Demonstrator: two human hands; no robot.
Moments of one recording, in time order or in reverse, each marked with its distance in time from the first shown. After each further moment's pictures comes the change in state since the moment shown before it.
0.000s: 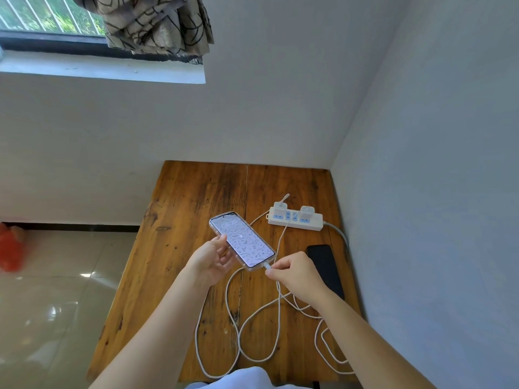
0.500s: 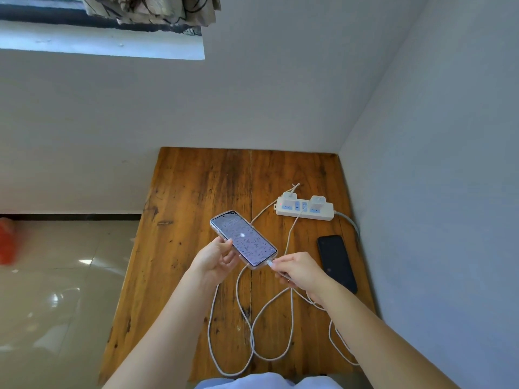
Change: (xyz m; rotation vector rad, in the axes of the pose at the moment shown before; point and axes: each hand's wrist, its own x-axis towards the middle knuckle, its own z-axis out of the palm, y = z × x) left_hand 0.036 0.012 -0.021 -0.010 0.033 -0.074; right_hand 0.041 -0.005 0.023 0.280 -0.161 0.327
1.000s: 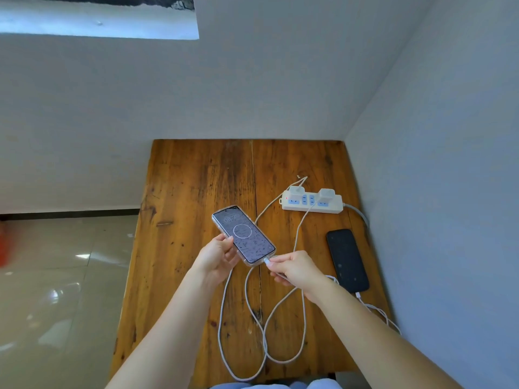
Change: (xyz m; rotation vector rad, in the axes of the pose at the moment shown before) left_hand 0.045 0.012 -0.017 0.073 -0.045 -0.021; right_hand 0.035 -0.003 0.029 0.051 0.058 0.078
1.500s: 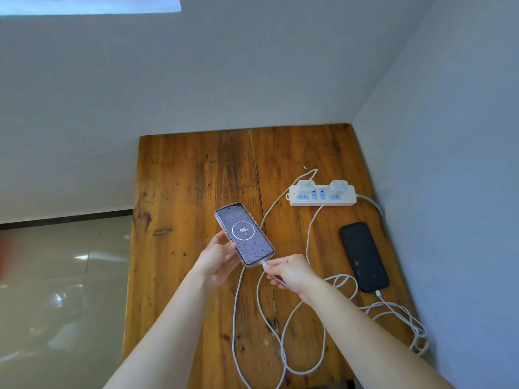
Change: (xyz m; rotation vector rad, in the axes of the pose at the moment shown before) left_hand 0.060 0.015 -0.025 0.084 -0.075 -0.063; right_hand 0.056 0.006 0.034 0.096 0.015 0.149
